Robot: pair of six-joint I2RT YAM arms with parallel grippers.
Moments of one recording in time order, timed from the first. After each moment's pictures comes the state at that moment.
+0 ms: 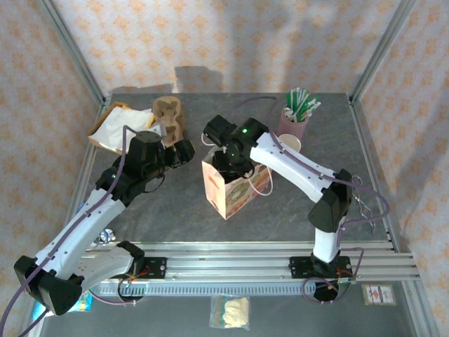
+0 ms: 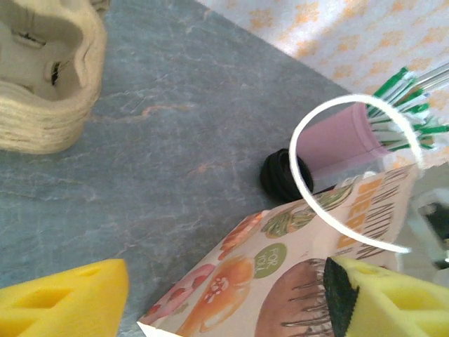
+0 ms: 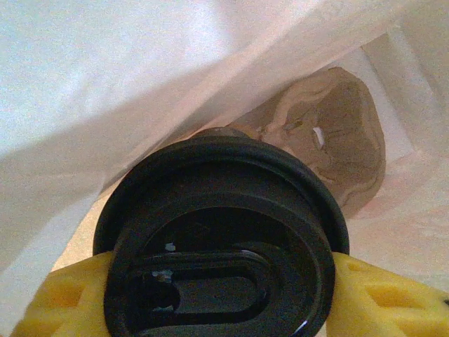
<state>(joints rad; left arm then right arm) -0.44 1.02 1.05 -0.58 -0.02 -0.76 0.88 1.84 1.90 -1.37 0.05 0.73</state>
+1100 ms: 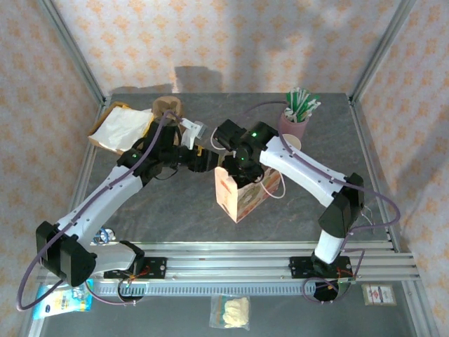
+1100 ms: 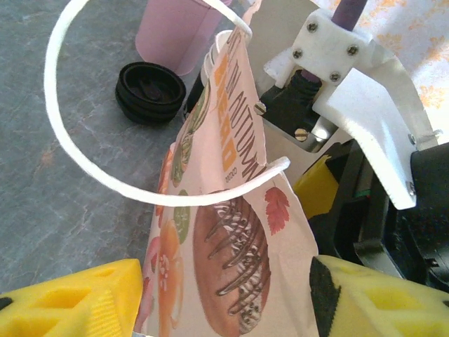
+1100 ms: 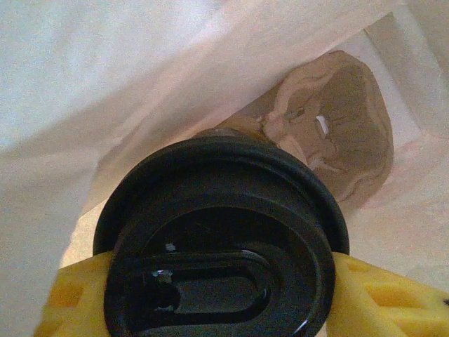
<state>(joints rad) -0.44 1.26 1.13 -0.50 0.55 -0.25 0.85 1.75 1.77 -1.37 0.05 0.73</state>
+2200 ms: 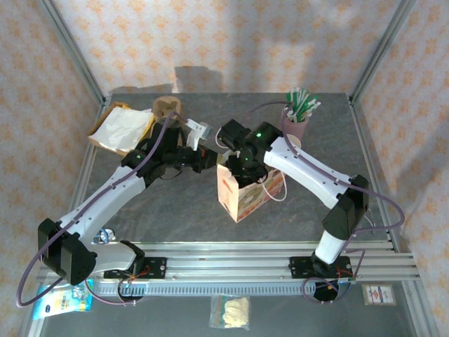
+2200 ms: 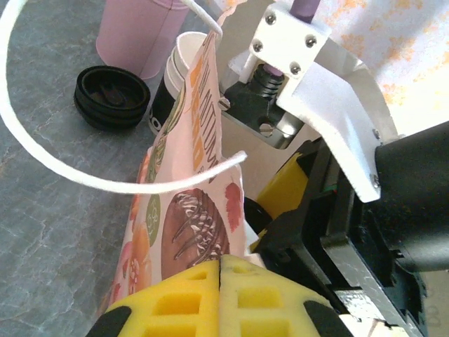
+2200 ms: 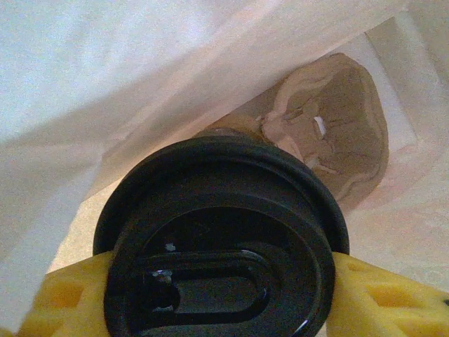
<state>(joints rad) -0.47 1.25 1.11 -0.43 0.59 -0.29 0.84 1.71 1.73 -1.37 0.05 0.74</state>
